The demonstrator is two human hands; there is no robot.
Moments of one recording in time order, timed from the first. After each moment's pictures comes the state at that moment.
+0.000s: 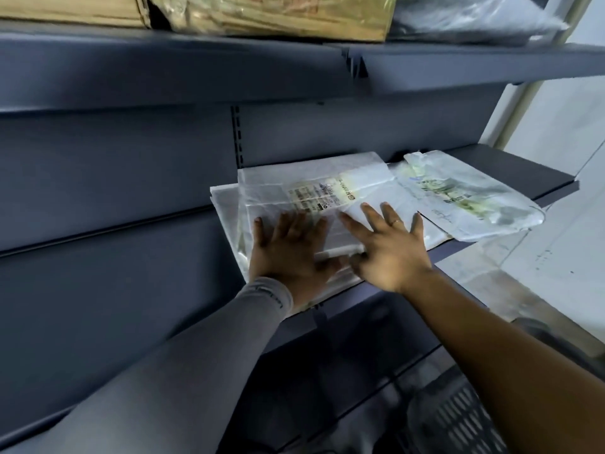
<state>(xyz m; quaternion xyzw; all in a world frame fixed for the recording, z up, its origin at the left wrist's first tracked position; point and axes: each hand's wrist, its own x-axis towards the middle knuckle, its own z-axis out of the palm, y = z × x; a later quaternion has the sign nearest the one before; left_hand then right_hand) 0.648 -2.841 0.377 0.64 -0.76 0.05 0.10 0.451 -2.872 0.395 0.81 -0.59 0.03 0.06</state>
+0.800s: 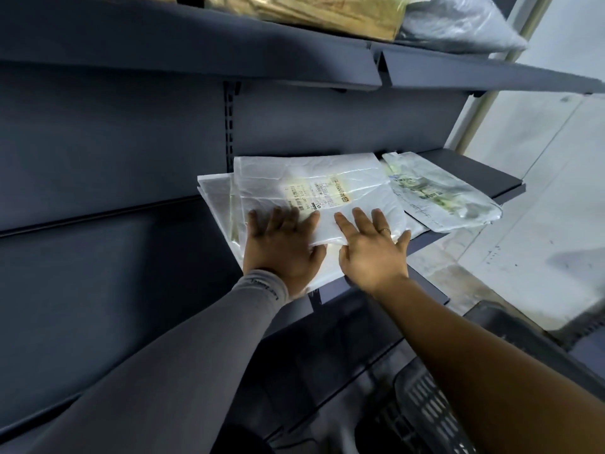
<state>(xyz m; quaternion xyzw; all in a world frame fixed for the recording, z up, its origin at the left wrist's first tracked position) 0.656 -2.829 0.371 0.63 -0.76 0.09 0.14 0.483 -2.835 0.387 0.74 -0.67 0.05 0.05</state>
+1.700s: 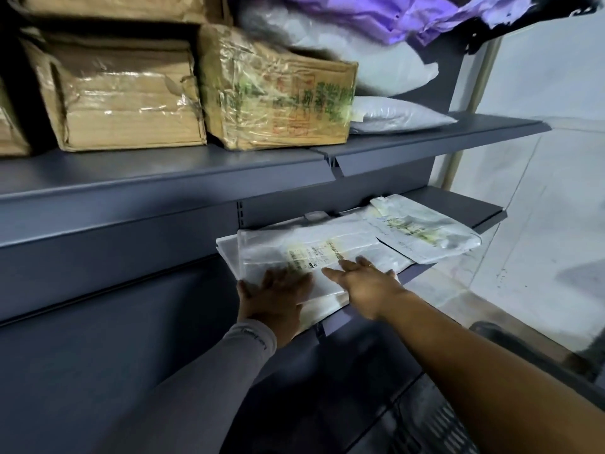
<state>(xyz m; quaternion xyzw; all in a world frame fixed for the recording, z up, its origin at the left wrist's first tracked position) 0.684 -2.779 0.406 0.62 -0.78 0.02 0.01 0.487 -2.792 0.459 0.78 -0.61 -0.09 -0.07</state>
